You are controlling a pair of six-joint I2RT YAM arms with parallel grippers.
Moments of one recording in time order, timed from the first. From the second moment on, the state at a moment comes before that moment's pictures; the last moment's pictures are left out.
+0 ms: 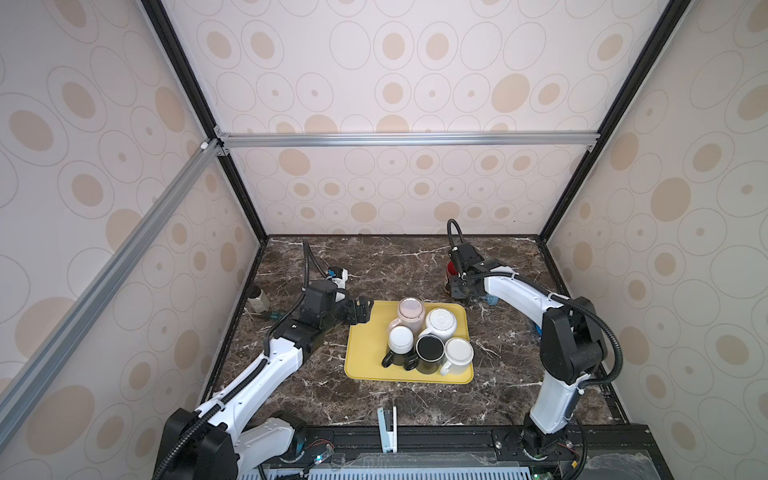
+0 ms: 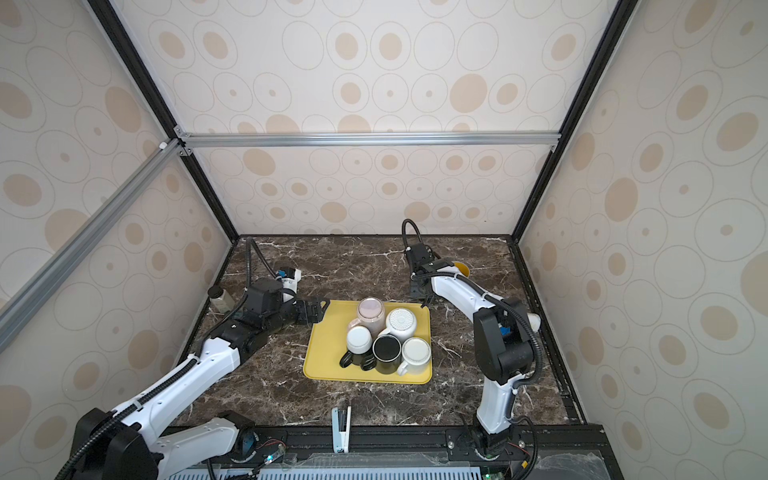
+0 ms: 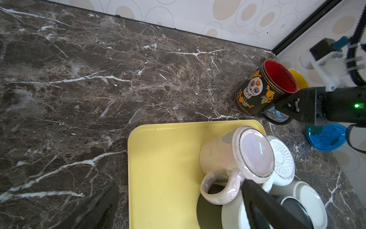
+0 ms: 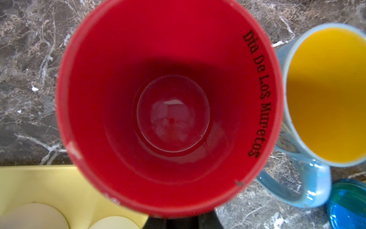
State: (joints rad) left arm -0.40 1.12 0.76 -0.23 0.10 -0.38; right arm 0.40 1.84 1.40 -0.70 0.30 0.37
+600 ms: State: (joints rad) left arm -0.41 1.12 0.75 -0.22 0.09 -0.38; right arm 0.40 1.84 1.34 -0.60 0.30 0.39
